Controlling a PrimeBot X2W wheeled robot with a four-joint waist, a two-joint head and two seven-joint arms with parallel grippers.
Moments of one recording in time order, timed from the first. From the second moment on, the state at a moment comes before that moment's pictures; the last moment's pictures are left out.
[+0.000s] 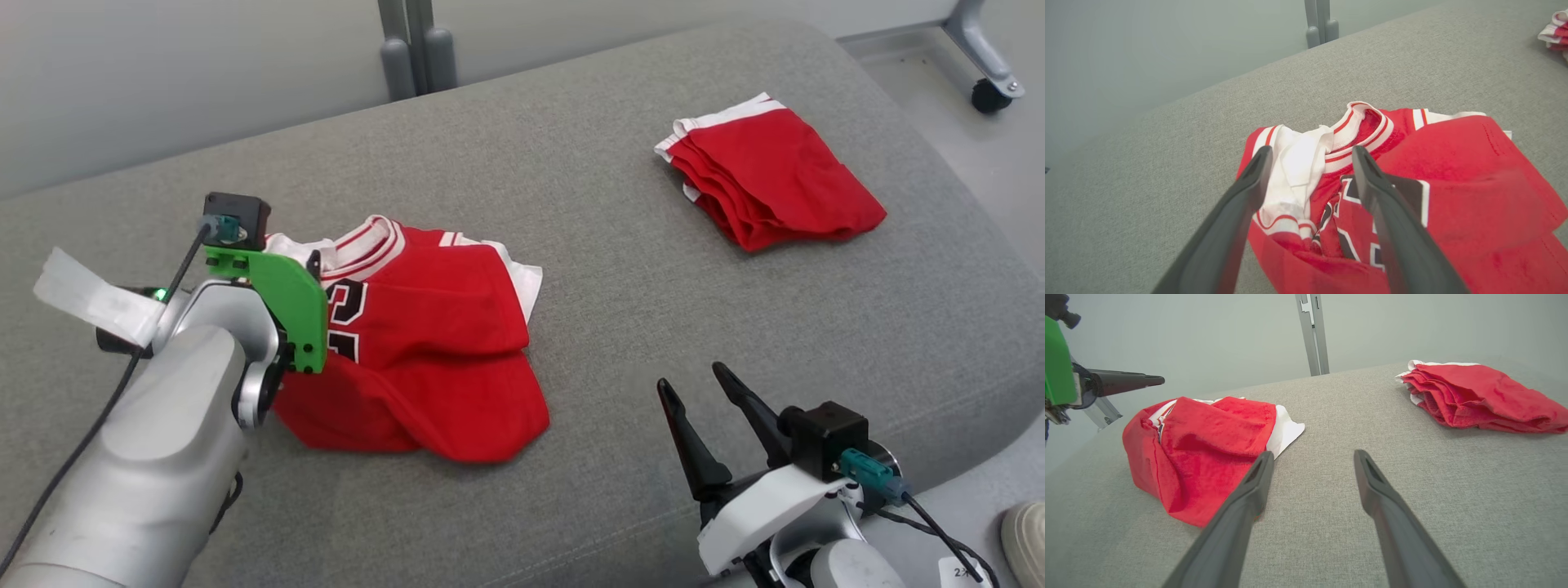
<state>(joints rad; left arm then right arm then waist) -0.76 0.32 -0.68 0.72 -0.62 0.13 0.24 -0.05 -0.05 0.24 0.08 0.22 0.13 -0.06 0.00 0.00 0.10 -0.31</state>
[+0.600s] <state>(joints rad) -0.85 0.38 -0.70 0.79 -0.60 0.17 0.38 -0.07 -0.05 0.24 0.10 0.23 0.13 -0.10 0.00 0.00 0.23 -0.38</state>
